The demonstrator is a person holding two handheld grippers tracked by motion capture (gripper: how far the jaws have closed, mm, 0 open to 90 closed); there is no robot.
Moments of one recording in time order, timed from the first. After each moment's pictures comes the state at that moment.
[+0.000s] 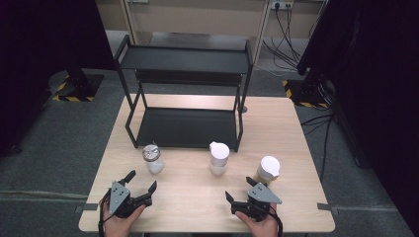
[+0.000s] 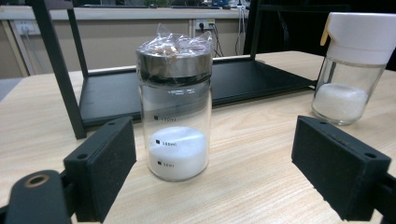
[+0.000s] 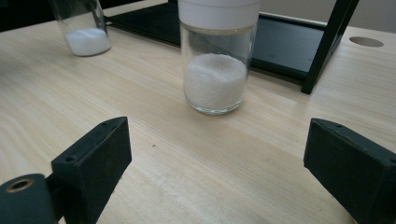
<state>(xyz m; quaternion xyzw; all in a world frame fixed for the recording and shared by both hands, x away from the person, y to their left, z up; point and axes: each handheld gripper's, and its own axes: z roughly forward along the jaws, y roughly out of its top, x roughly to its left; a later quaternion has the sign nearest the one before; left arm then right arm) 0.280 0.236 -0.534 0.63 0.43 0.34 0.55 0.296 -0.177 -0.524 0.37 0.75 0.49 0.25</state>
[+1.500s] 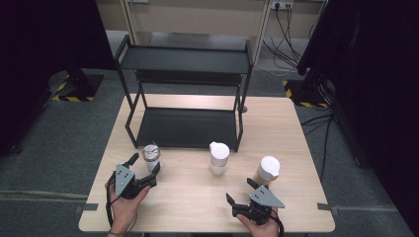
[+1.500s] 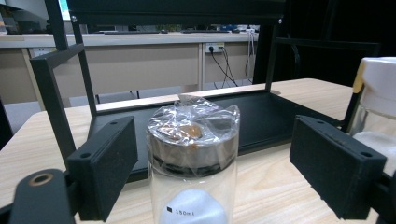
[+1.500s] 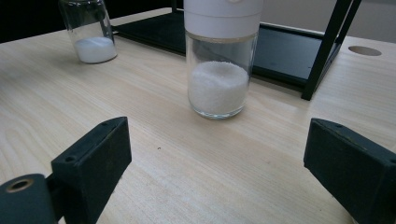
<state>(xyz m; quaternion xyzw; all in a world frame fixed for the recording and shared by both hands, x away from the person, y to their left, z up) 0.328 0.224 -0.513 0.60 0.42 0.38 0.56 0.291 -0.180 -0.524 0.36 0.74 0.51 0.25</state>
